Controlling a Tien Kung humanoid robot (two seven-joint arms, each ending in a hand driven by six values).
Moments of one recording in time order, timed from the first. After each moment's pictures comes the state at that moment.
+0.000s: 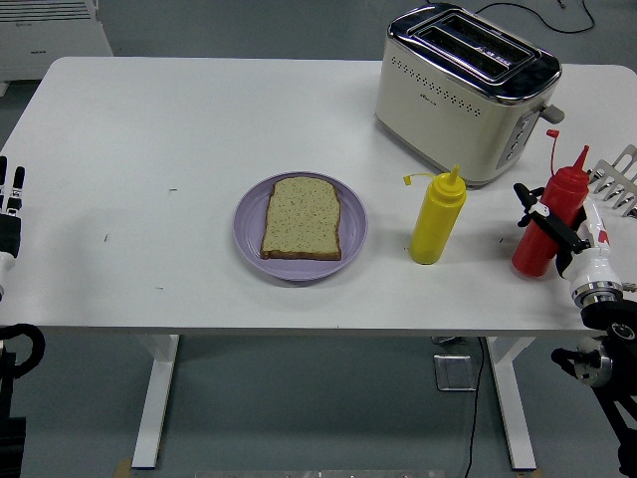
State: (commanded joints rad) left arm -0.07 0.00 -1.85 -1.40 0.32 0.09 -0.05; right arm 0.20 -0.21 1.20 1.23 -0.86 -0.34 0.23
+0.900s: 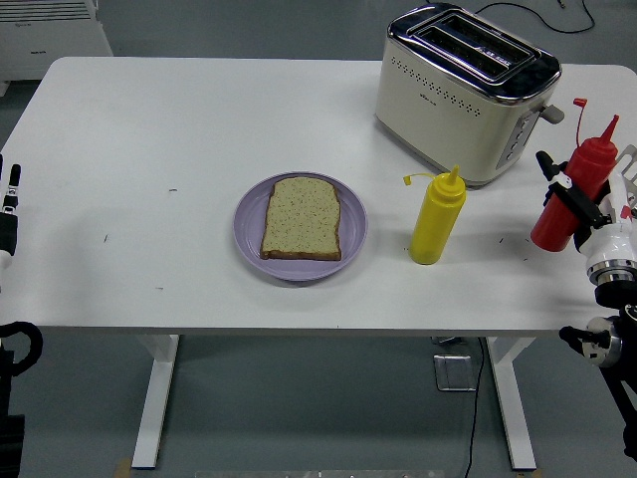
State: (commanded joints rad) left arm -0.08 0.00 -1.86 -1.40 0.32 0.09 -0.05; right arm 0.23 -0.22 1.27 1.31 -0.87 -0.39 0.25
